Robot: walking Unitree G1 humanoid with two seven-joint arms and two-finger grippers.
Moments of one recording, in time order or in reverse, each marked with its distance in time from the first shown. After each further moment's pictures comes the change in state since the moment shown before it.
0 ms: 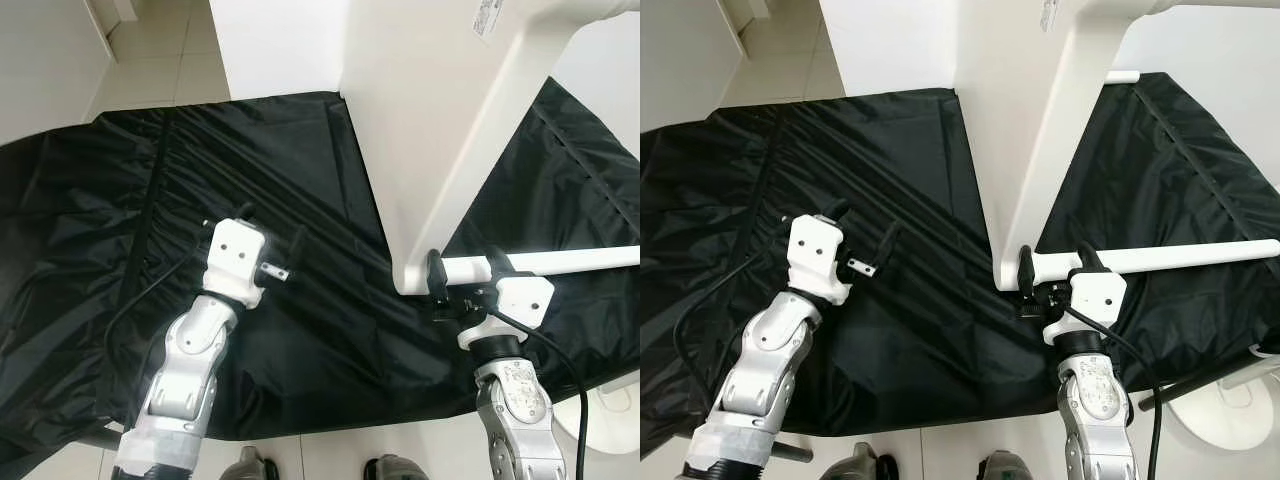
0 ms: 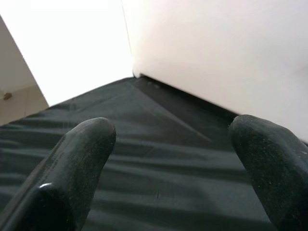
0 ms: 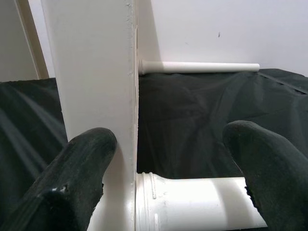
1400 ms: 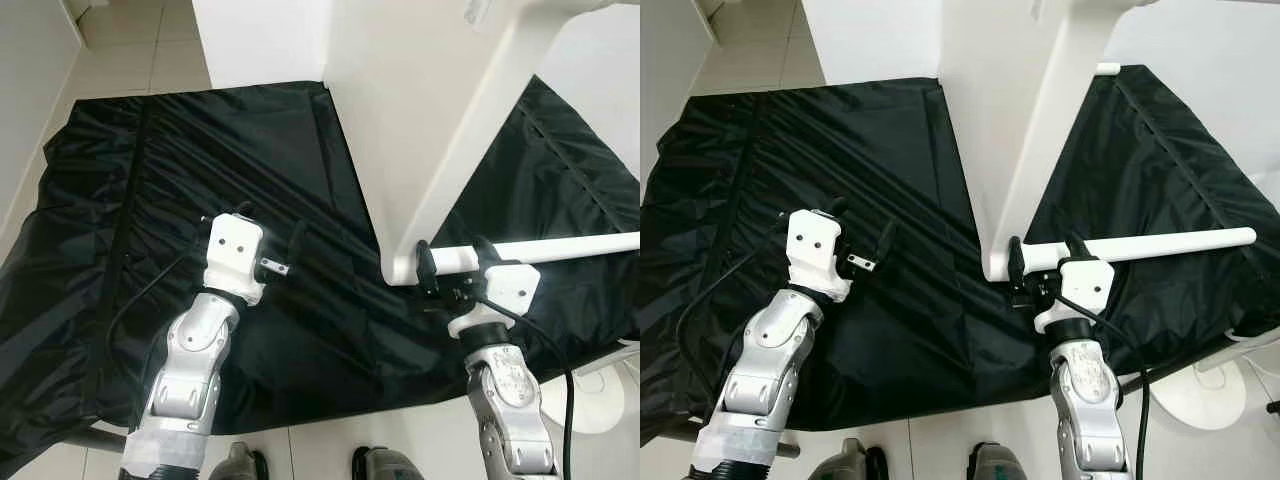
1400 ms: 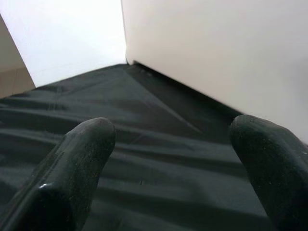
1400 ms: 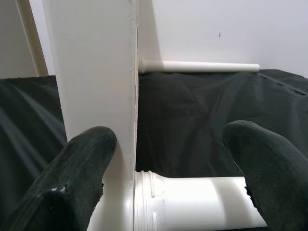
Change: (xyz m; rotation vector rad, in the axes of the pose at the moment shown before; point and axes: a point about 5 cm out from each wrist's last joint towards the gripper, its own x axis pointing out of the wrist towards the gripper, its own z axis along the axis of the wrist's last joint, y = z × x) left arm -0.003 0.000 -0.003 -0.042 0.045 0.038; right arm 0.007 0.000 -0.003 0.006 -0.020 -0.005
